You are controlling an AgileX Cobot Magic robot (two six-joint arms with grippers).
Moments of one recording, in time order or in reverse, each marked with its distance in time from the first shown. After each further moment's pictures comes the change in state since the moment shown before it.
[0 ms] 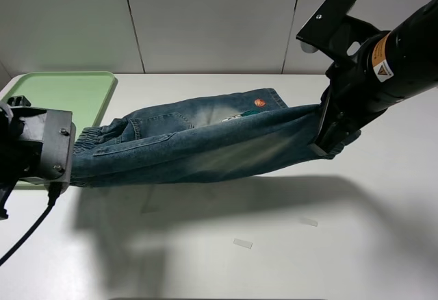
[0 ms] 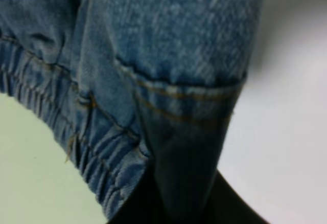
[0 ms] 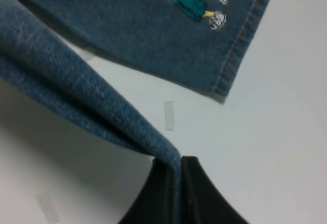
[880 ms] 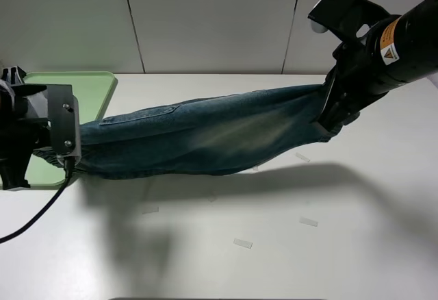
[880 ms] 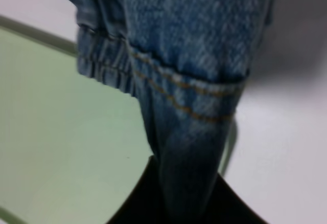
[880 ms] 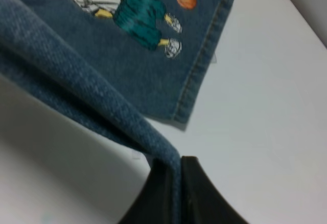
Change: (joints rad) left arm 0.000 0.017 0.000 0.208 -0.192 -0.212; right arm -0.096 0.011 0.000 -0.025 -0.133 -0.023
